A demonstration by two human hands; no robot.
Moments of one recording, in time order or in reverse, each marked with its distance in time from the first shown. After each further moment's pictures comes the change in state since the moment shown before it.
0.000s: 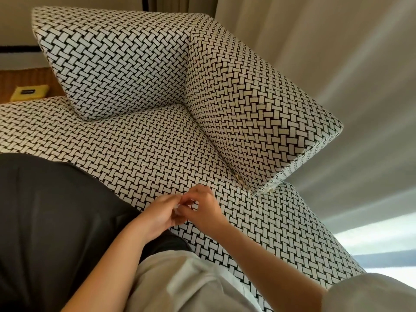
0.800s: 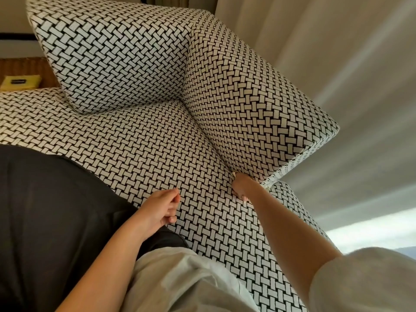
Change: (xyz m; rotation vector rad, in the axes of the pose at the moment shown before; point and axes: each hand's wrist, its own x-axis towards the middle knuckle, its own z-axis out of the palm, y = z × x) left_hand -0.001 -0.001 -0.008 -0.043 -0.017 0.001; right_hand 0.052 0.059 -0.082 -0.324 -0.163 0.764
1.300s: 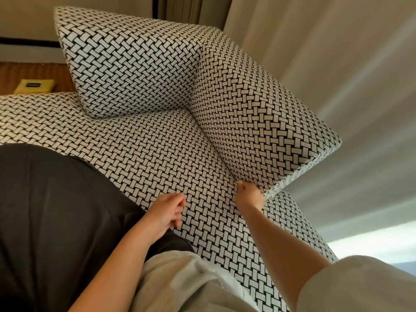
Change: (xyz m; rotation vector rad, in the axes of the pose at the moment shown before) left_hand -0.010 0.003 0.000 0.057 0.049 0.067; right_hand 0.006 0.010 0.034 0.096 0.483 0.049
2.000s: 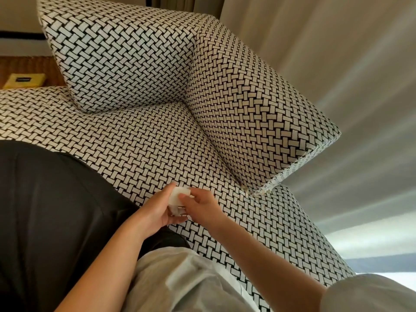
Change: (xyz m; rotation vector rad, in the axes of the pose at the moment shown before) left_hand 0.007 0.001 0.004 -0.150 -0.067 -0.137; right_hand -0.108 -0.052 -0.012 0.688 -0.672 -0.320
